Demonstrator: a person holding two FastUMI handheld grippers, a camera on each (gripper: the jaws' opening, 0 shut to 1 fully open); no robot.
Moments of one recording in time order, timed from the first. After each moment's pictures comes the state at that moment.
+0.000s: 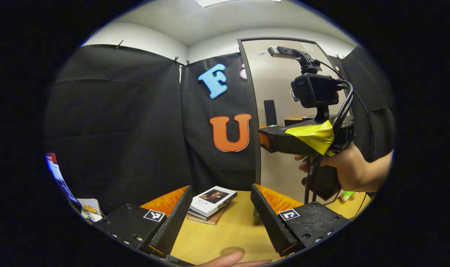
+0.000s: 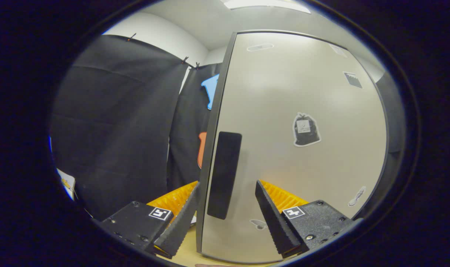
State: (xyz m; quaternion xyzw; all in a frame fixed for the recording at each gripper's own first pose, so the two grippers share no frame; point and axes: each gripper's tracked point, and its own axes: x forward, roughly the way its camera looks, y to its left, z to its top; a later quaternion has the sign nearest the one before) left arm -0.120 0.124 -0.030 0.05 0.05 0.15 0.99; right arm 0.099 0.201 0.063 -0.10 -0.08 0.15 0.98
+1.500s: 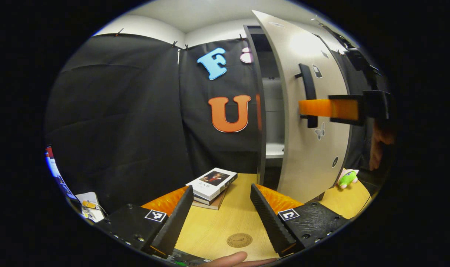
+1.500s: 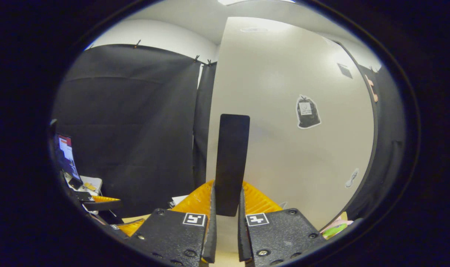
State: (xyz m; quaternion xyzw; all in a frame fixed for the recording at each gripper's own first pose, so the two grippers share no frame) left arm -0.128 0.147 -0.066 0.02 0.12 0.11 0.99; right arm 0.005 0.188 0.064 -0.08 -0.02 0.25 0.96
